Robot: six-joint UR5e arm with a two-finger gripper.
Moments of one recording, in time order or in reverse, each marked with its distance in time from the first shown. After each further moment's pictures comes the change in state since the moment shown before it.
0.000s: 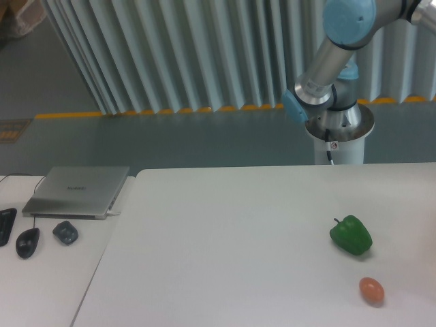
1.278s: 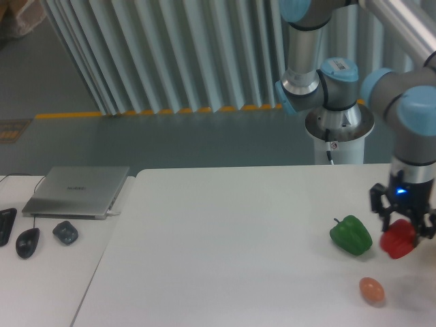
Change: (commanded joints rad) arm -0.429 0.115 -0.123 0.050 -0.201 -0.595
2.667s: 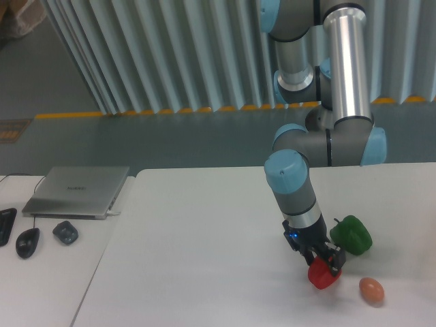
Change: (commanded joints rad) arm -0.241 -0.121 -0.084 0.135 0.259 -0.202
